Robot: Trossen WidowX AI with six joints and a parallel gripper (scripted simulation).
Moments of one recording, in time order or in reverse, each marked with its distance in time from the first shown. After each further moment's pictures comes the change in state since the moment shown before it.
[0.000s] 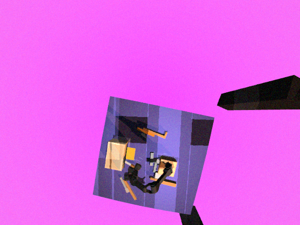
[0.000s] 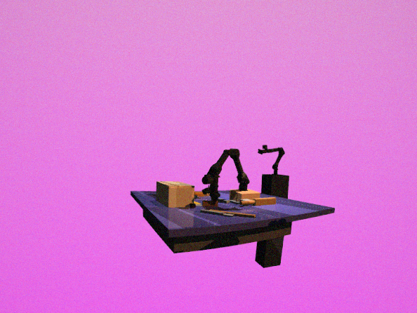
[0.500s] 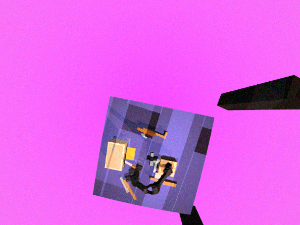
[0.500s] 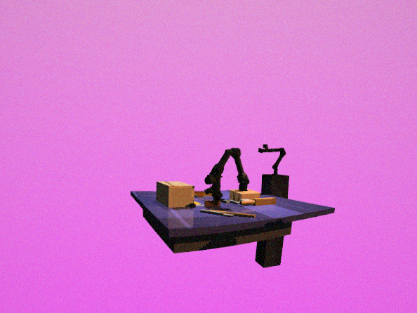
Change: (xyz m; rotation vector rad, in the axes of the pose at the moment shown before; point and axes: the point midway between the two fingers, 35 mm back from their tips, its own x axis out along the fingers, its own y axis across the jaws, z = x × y) arm 0.000 0.000 -0.017 0.000 0.001 0.000
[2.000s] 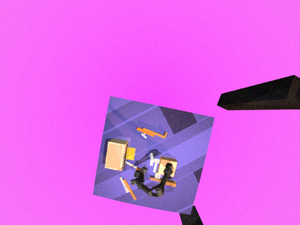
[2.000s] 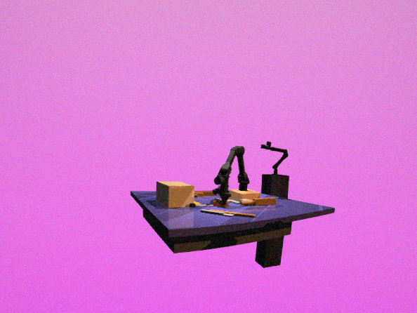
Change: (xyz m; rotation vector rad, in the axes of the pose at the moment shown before) arm 0.001 -0.001 -0.060 -0.001 0.004 -0.001
